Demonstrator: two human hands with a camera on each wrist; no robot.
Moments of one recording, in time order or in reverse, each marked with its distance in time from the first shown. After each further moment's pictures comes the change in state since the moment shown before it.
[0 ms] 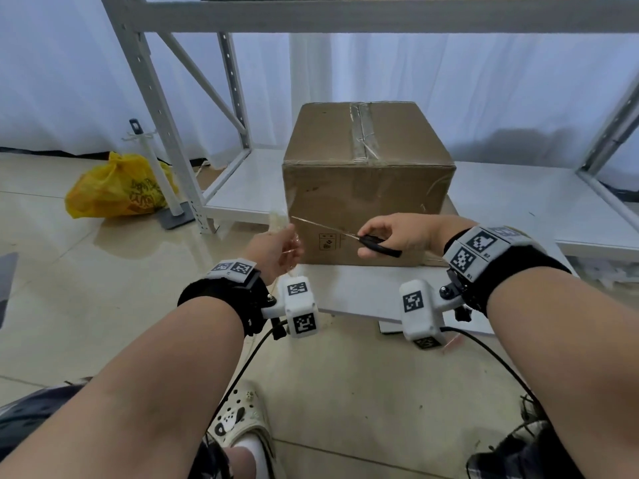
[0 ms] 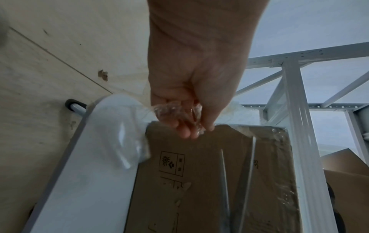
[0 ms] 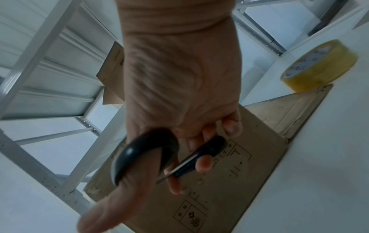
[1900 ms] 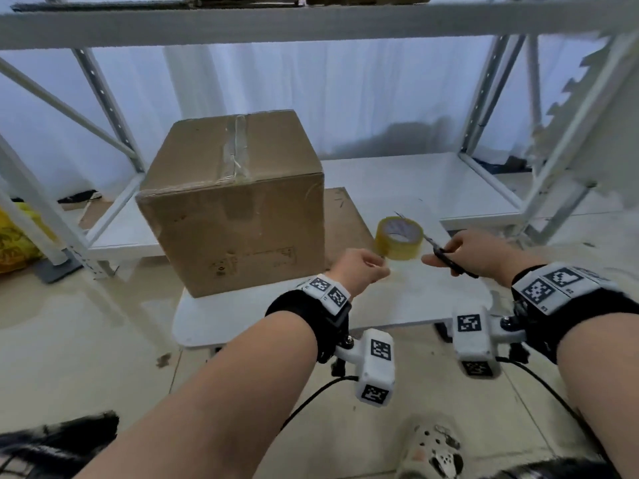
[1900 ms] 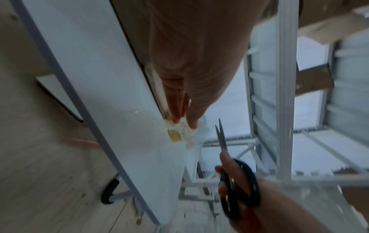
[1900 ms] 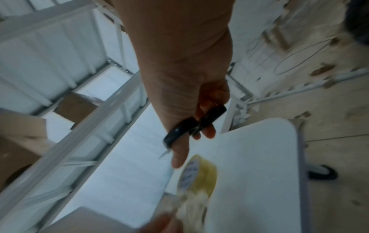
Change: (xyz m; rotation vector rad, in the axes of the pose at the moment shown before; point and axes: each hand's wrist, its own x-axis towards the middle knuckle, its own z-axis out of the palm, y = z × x) left_hand -0.046 -0.082 0.259 0.736 -0.574 0.234; right_hand -0.158 0.190 -0.047 0.112 0.562 0.583
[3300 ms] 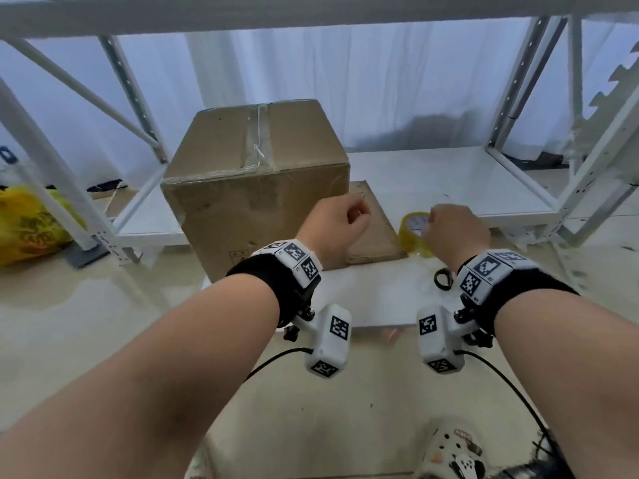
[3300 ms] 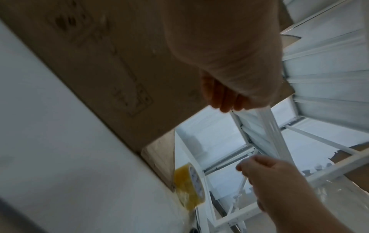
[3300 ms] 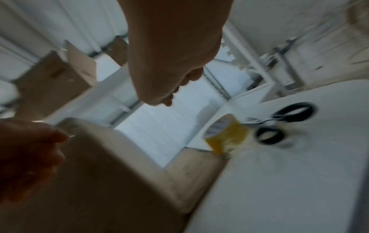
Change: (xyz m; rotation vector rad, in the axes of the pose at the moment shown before) left_hand -0.018 0.021 -0.087 0.414 0.266 0.457; right_hand 0.018 -0.074 0.044 -0.319 0.348 -0.106
